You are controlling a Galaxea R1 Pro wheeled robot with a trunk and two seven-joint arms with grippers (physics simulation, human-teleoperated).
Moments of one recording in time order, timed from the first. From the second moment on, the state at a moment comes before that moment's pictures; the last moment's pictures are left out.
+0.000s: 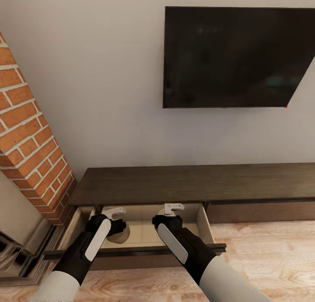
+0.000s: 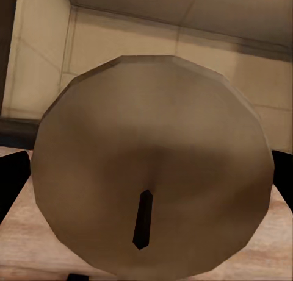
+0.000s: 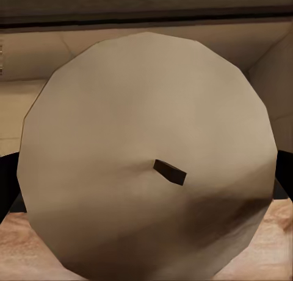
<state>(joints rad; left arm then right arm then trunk) -0.54 -0.01 -0.18 -1.05 0.58 0.83 0.49 -0.67 0.17 0.69 -0.91 -0.78 0.53 -0.78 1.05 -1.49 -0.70</state>
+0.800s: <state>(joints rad) -0.54 -0.01 -0.17 -1.05 0.58 0.69 0.49 -0.67 0.17 0.73 -0.91 -0.78 0.51 -0.77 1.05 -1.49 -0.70</state>
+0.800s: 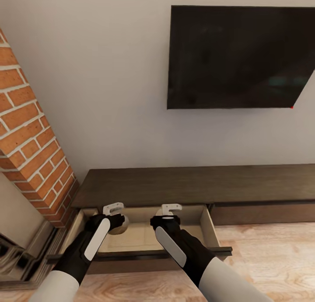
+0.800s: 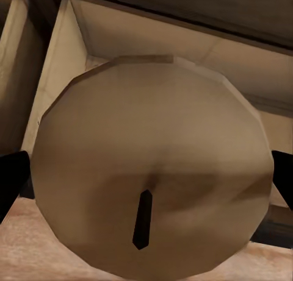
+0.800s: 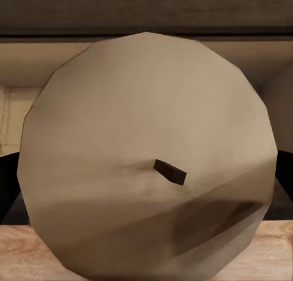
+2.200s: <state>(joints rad) -0.54 -0.02 -0.18 -0.99 0.58 0.69 0.48 -0.74 0.17 0.73 -0.67 -0.78 0.45 -0.56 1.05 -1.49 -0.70</state>
